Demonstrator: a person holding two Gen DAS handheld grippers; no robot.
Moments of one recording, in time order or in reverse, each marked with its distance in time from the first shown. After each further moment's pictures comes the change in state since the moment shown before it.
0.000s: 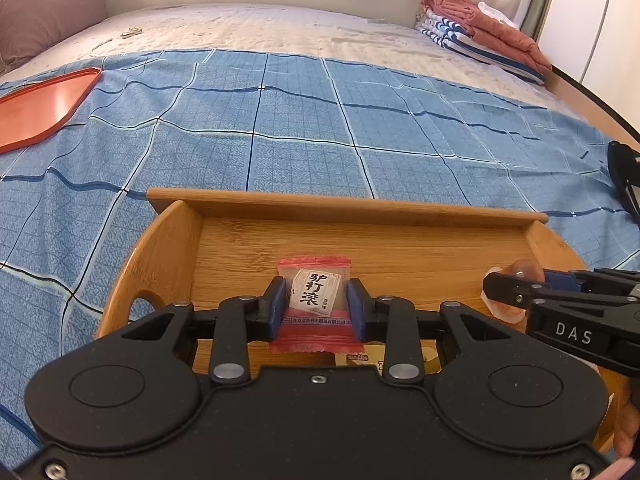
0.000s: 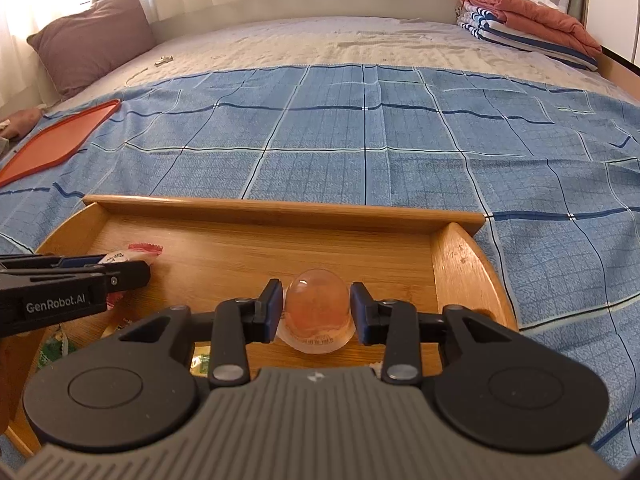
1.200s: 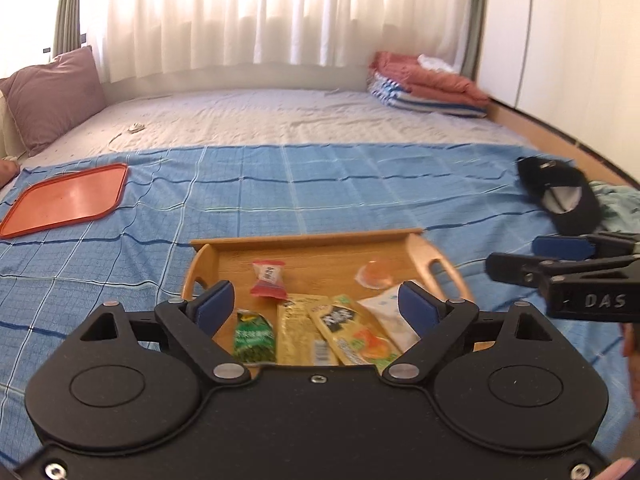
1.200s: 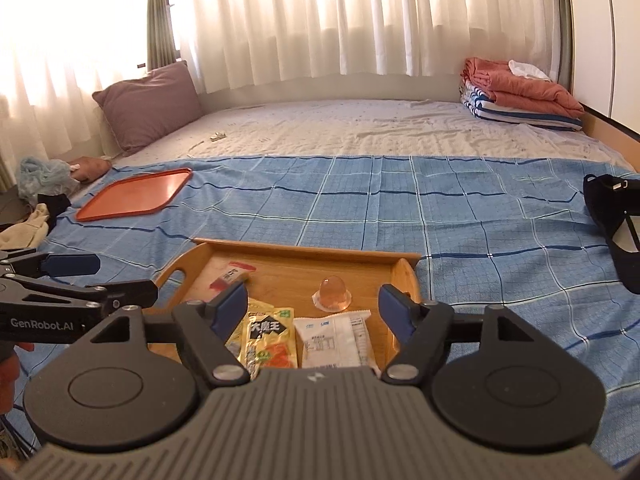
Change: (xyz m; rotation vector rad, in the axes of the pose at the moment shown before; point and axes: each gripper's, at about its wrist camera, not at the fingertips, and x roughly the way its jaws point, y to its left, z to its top) left arm -0.269 -0.068 -0.058 0.121 -0.205 -0.032; right arm -0.235 -0.012 -0.038 -0.033 -0.220 0.089
